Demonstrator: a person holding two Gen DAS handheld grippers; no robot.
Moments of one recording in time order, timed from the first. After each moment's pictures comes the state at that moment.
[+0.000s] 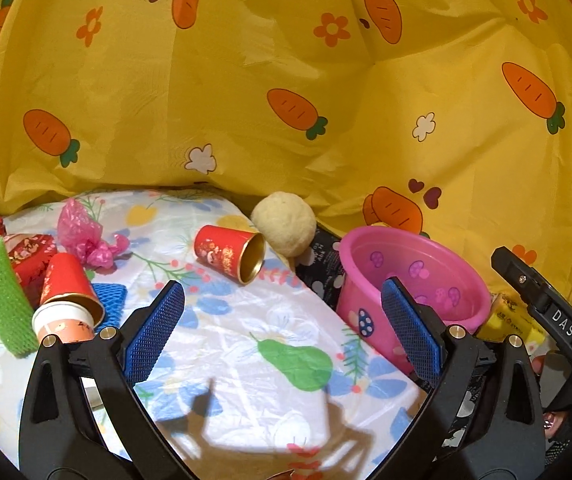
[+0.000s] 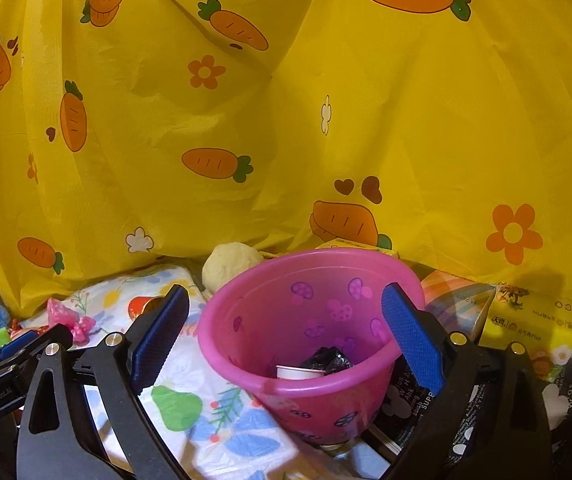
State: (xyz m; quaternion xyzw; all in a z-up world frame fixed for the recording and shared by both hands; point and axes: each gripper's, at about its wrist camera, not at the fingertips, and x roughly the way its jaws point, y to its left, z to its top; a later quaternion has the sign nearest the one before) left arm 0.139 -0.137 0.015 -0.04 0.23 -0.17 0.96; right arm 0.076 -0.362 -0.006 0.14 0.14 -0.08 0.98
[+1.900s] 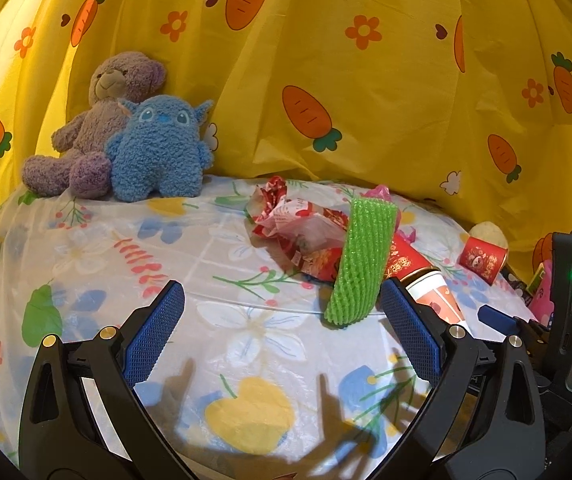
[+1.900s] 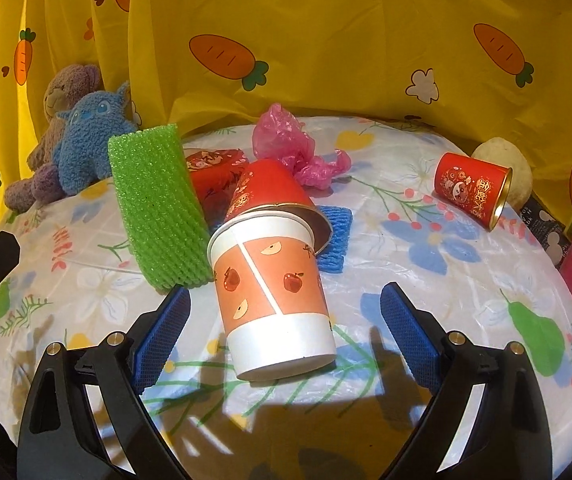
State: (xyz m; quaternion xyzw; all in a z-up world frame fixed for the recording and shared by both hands) left arm 0.085 0.132 -0.009 -0.08 0.23 0.10 0.96; right arm 0.166 -0.043 -0.068 0.00 0.34 0.18 0.92
